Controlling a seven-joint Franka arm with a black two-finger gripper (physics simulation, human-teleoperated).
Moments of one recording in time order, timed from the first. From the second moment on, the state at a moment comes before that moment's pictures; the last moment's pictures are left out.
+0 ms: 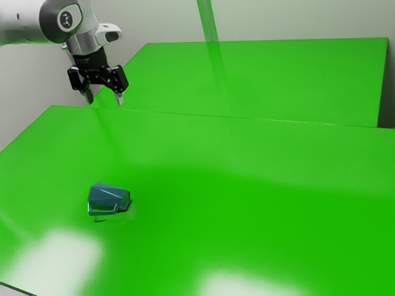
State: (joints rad) arm 0.06 0.03 -0.02 -1.56 0.06 1.54 -0.09
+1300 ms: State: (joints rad) arm 0.38 0.03 0.02 -1.68 -0.21 1.65 0.08
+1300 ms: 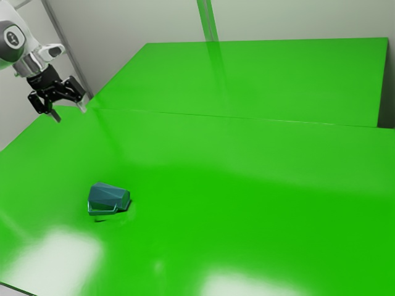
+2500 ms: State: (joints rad) arm 0.56 0.06 0.06 -2.15 -0.71 1.93 0.64
